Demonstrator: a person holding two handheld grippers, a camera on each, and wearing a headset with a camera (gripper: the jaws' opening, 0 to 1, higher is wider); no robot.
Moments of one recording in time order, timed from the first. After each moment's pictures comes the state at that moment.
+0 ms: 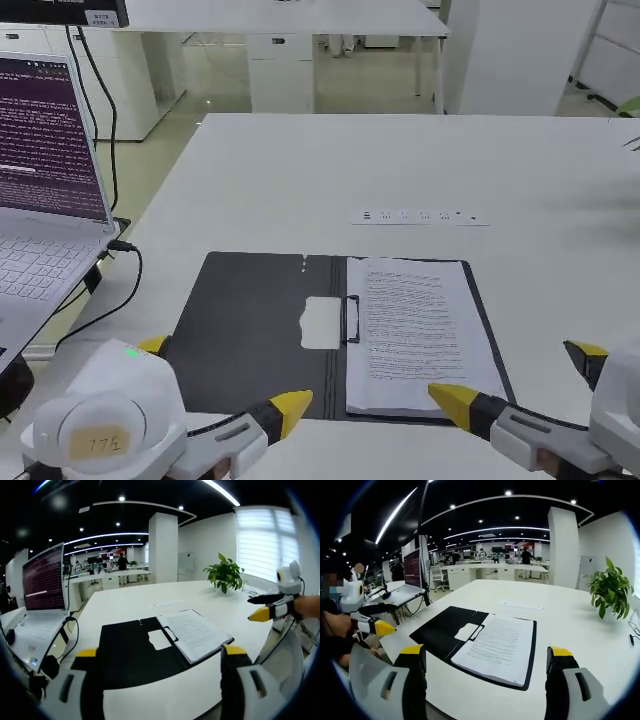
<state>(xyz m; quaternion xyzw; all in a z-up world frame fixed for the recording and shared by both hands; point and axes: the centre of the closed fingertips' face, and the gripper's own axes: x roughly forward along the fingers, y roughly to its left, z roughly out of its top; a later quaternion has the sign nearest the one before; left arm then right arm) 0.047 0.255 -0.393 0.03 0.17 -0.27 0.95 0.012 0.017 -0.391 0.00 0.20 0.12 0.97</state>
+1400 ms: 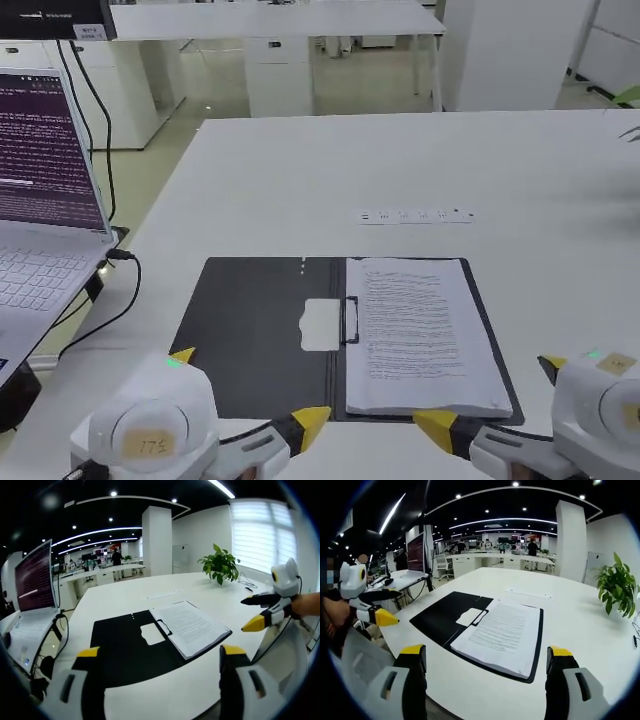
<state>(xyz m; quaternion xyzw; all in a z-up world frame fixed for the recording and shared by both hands) 0.049 0.233 -0.412 0.05 0.19 -0.29 0.94 0.011 0.022 -0.433 -0.02 0.25 0.14 0.96</state>
